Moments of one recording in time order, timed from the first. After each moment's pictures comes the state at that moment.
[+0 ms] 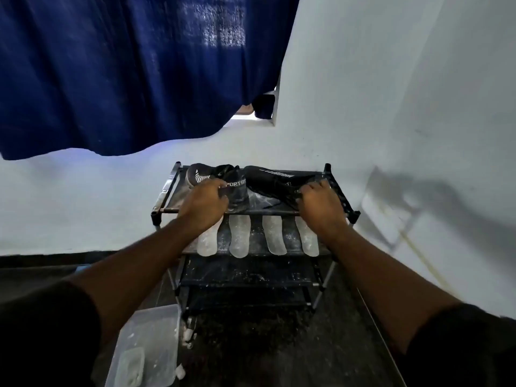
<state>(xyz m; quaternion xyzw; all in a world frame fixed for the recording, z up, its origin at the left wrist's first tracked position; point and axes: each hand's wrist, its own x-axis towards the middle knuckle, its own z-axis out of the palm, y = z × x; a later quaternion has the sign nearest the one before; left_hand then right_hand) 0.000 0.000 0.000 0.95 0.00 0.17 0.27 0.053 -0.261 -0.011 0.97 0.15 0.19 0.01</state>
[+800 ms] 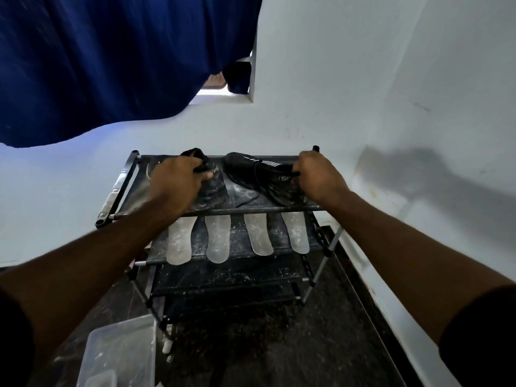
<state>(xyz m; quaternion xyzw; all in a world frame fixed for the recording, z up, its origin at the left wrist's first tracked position) 0.090 0.006 -0.017 0.96 0.01 0.17 0.24 0.140 -0.282 -0.008 0.97 0.18 0.13 -0.06</state>
